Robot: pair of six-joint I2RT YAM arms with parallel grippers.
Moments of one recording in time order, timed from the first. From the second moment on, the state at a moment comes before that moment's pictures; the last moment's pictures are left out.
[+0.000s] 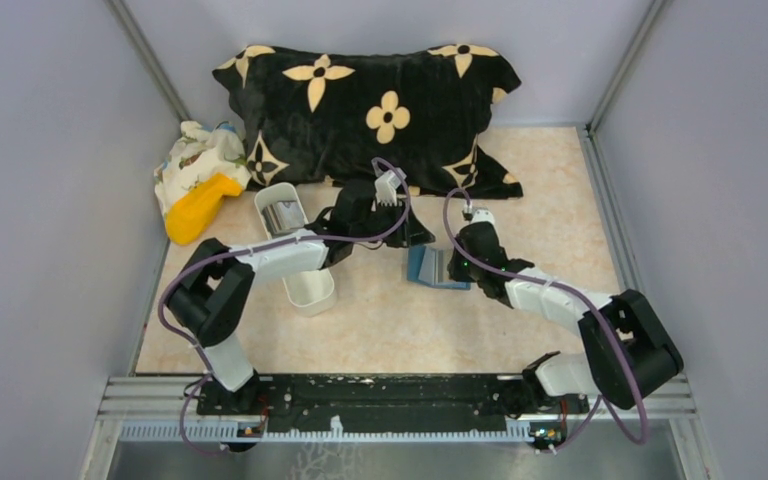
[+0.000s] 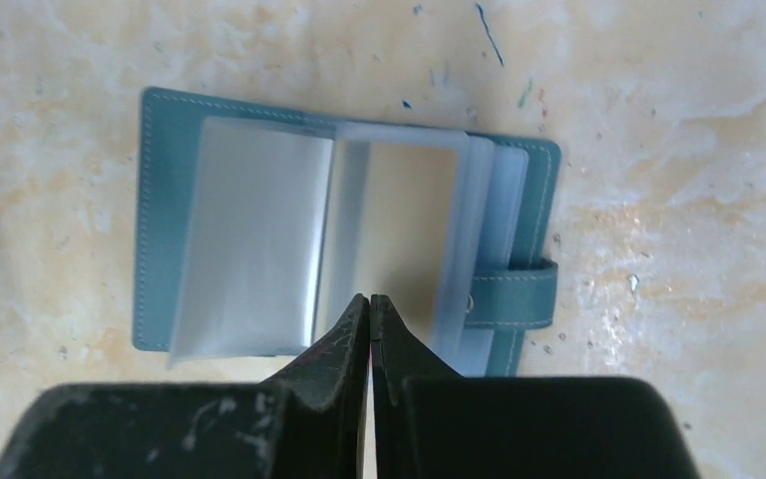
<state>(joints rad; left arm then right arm) -0.73 1.74 1.06 0.32 0.41 -0.66 0.52 1.31 0.58 -0.02 0.11 0.51</state>
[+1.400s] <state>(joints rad) -0.77 2.02 1.13 0.22 0.45 -0.69 0.42 1.28 0.51 0.02 0.04 0.57</state>
